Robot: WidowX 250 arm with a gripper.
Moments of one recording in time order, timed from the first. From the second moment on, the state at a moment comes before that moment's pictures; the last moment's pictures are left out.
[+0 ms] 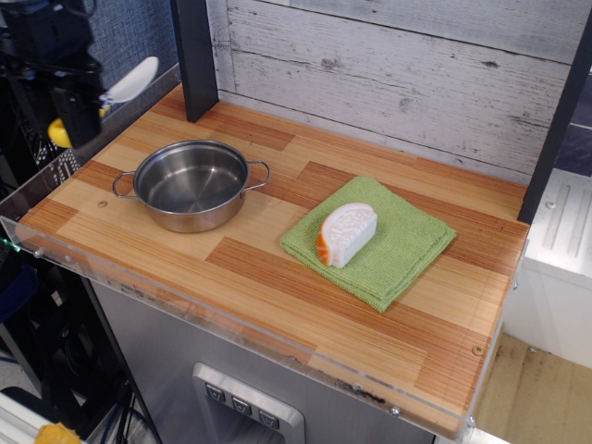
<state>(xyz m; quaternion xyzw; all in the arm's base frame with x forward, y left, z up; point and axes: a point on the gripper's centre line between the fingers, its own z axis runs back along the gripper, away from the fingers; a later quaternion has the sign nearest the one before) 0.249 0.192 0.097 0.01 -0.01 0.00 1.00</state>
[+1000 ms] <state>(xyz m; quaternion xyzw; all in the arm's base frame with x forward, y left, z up) 0.265 0.196 0.025 0.02 0.08 -0.02 1.00</state>
